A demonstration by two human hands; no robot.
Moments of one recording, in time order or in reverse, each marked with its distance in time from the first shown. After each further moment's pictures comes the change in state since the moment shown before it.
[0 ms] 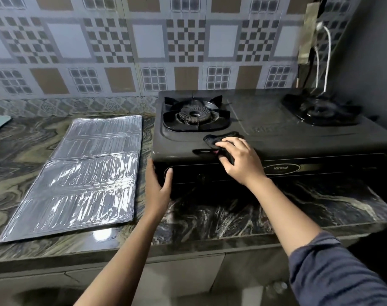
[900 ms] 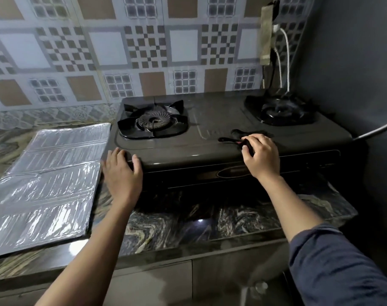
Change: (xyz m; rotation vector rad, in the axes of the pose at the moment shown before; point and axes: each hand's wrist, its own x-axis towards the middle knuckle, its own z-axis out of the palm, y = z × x) left_hand 0.028 0.063 0.056 0.765 0.239 0.121; right_hand -0.018 0.143 -0.071 -0.119 0.315 0.215
